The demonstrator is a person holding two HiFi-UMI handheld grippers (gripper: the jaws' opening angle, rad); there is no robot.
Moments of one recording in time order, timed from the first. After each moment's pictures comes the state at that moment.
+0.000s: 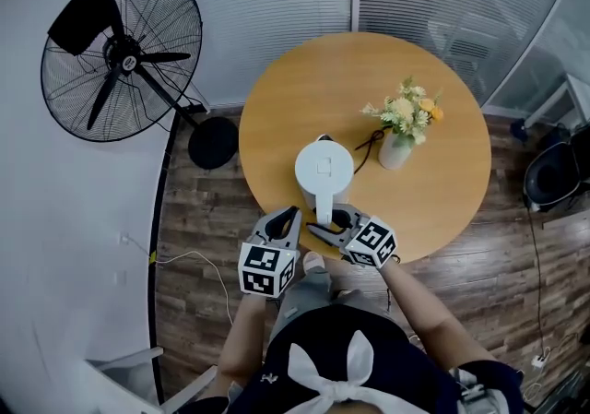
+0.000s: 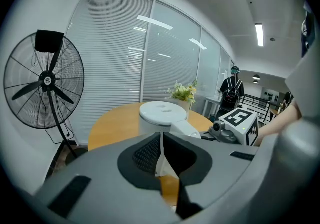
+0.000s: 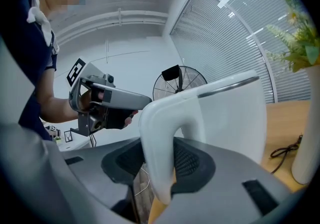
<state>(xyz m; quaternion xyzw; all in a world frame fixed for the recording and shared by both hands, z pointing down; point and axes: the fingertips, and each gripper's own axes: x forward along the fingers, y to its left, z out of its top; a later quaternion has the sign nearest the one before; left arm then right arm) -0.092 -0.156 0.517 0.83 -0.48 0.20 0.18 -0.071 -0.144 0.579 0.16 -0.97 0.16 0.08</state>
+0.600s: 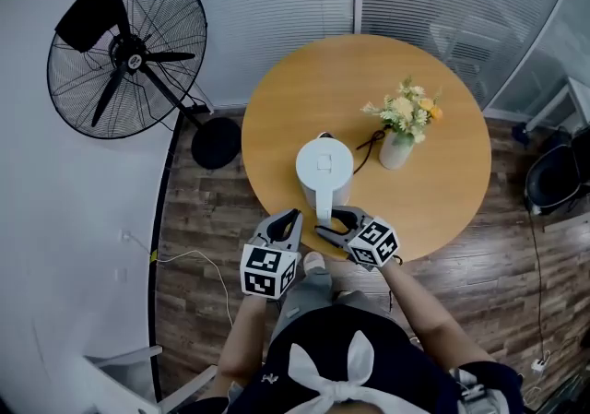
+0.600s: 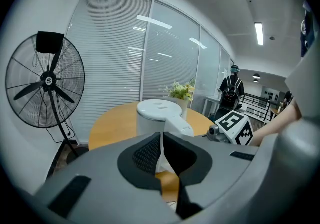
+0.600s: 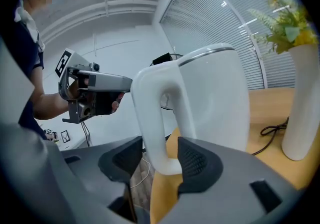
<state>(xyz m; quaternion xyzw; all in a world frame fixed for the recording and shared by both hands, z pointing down) -0.089 -0.141 0.518 0.83 -0.48 0.20 0.18 -0.050 -0.137 0.618 0.19 -0.95 0.21 0.14</state>
